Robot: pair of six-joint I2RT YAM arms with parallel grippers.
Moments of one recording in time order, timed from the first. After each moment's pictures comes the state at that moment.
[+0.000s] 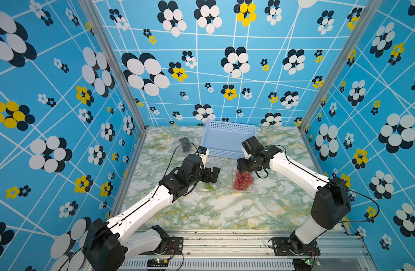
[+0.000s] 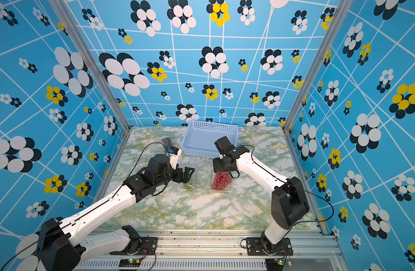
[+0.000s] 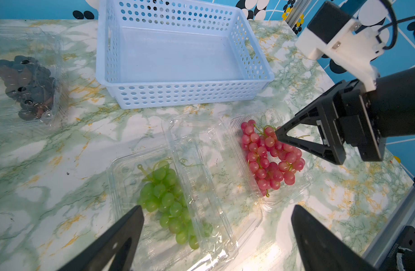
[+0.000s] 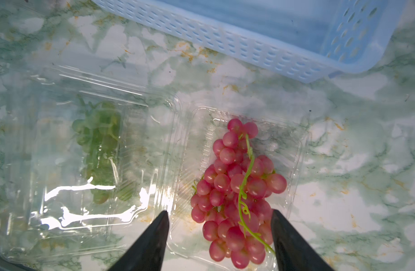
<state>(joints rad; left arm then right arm) -0.65 1.16 0.87 -0.29 0.01 -0.34 0.57 1.65 1.35 -0.84 0.03 0.38</state>
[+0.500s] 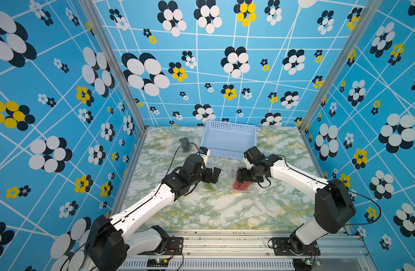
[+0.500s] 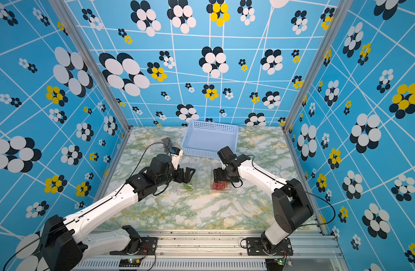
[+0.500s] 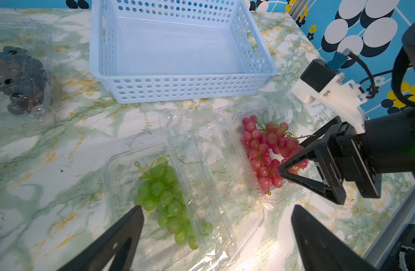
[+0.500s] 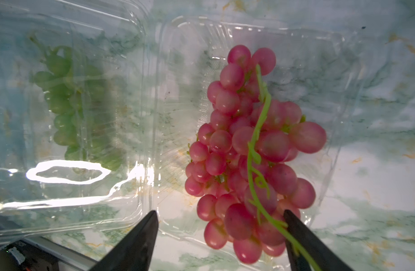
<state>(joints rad) -0.65 1.18 0.87 -0.29 0.02 -0.35 0.57 1.61 1.16 -0.76 -0.10 0.44</state>
